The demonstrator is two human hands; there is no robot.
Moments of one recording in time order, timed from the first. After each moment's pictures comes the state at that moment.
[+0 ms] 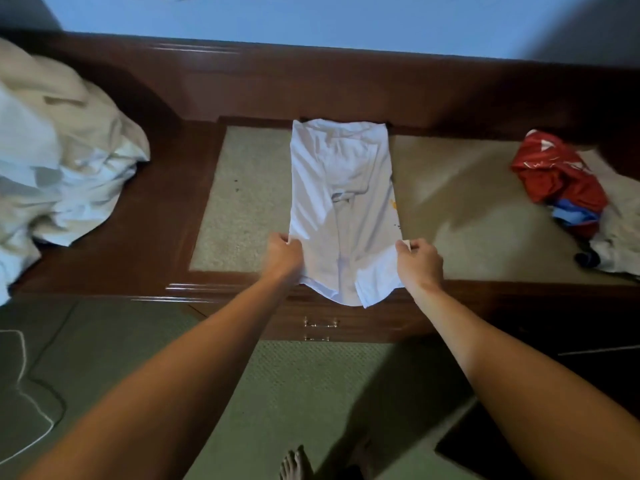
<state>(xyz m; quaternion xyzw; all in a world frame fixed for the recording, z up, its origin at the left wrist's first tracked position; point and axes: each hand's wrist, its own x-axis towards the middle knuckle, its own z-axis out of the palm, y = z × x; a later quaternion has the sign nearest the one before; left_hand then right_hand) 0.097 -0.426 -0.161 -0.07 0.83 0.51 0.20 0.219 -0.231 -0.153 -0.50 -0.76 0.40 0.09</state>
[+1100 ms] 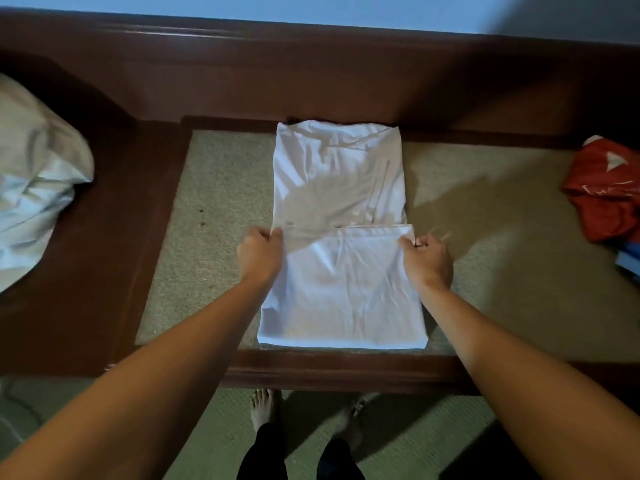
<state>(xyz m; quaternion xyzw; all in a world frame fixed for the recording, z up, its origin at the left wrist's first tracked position) -0.047 -0.352 -0.227 -0.08 0.90 0.41 0.14 0.084 -0.114 -0.238 -0.53 -0.76 0.37 0.07</state>
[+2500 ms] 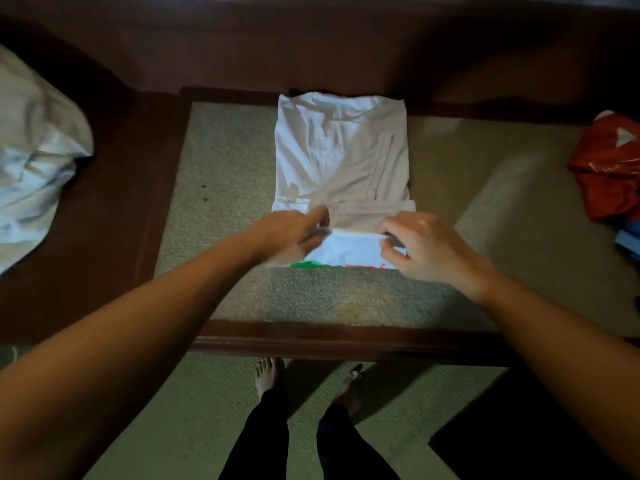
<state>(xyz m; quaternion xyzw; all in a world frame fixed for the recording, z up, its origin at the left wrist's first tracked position) -0.046 -0.353 -0.165 0.50 0.82 0.13 0.25 0.103 -0.115 -0.168 0.10 -0.98 0.18 0.04</state>
